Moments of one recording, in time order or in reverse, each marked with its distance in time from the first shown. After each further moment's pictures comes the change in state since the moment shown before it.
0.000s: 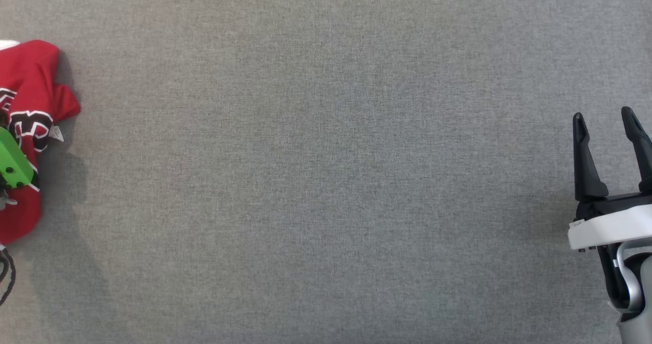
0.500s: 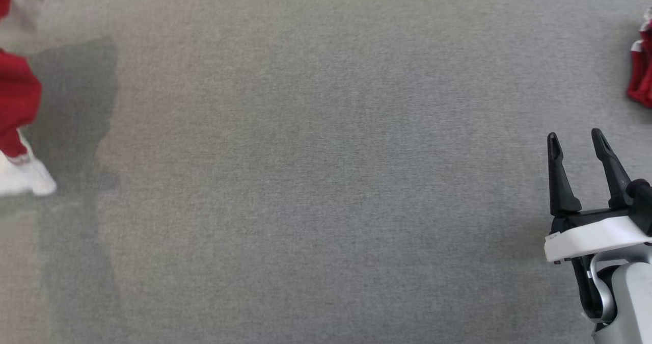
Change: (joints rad) left arm -0.141 0.080 -0.036 -0.121 0.072 0.009 -0.293; right arm -0.001 0.056 0.036 0.103 0.013 0.000 -0.050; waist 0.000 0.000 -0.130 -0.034
